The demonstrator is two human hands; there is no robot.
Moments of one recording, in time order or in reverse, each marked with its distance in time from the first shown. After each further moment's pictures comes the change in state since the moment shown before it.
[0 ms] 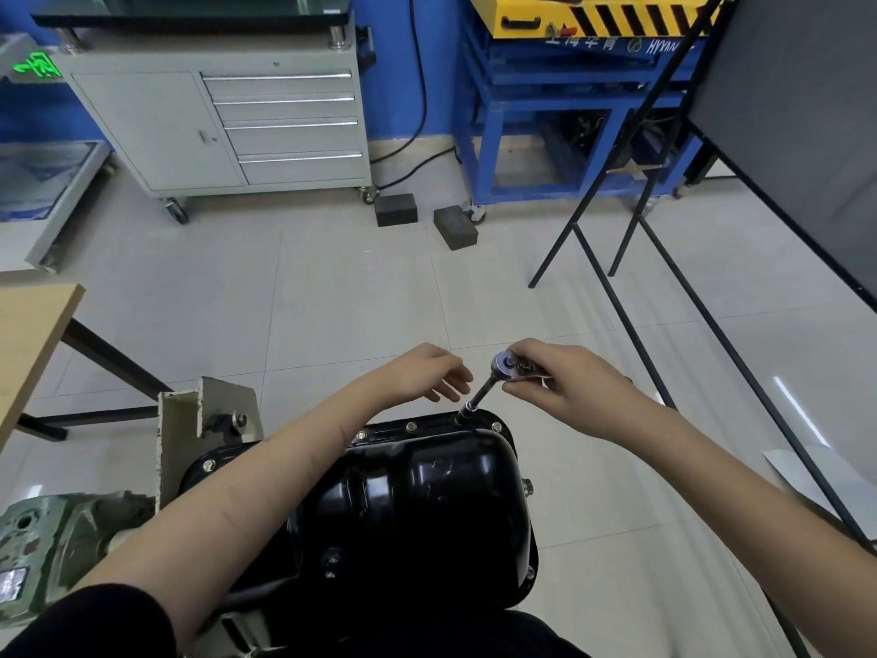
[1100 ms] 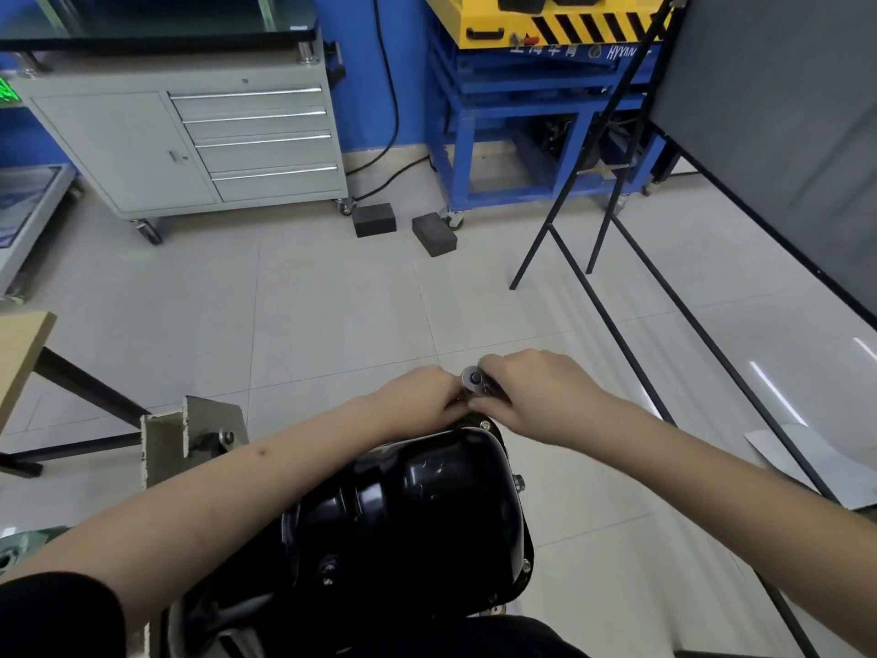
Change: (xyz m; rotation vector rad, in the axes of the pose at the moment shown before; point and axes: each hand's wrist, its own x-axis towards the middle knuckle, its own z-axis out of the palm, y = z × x) left_hand -0.016 0.005 0.018 0.928 0.019 0.415; right_hand 0.000 -0.038 0.003 -0.441 -0.044 -0.056
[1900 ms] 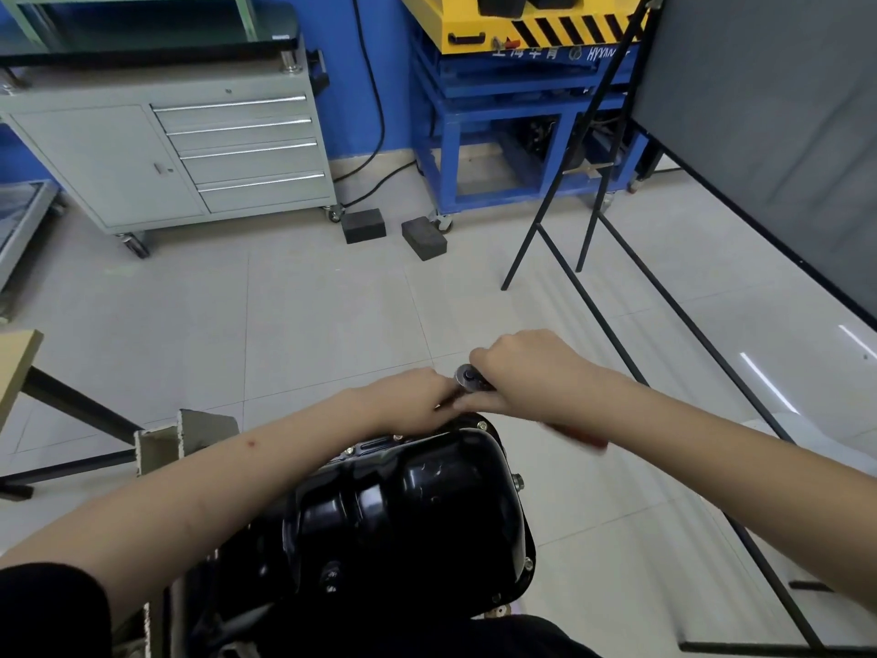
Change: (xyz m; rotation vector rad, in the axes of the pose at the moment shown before) left_hand 0.000 -0.002 -0.008 -0.012 -0.099 0.019; right_hand 0.013 -0.002 -0.010 -0.194 -0.021 -0.095
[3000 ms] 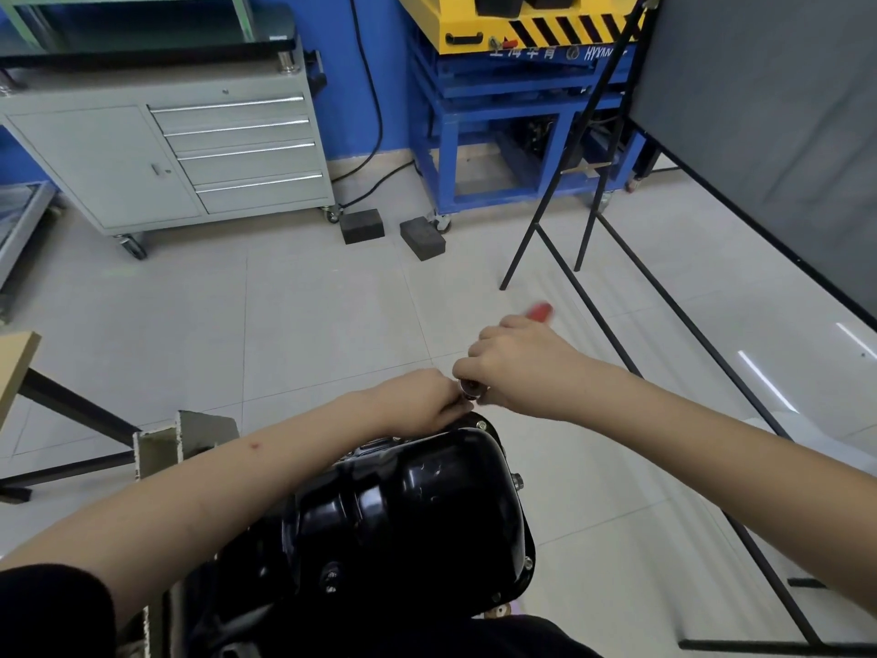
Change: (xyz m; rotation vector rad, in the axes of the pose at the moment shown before) left_hand 0.001 0.005 0.002 0.018 0.027 0.020; right_hand 0.001 0.004 -0.004 -0.161 0.004 -0.147
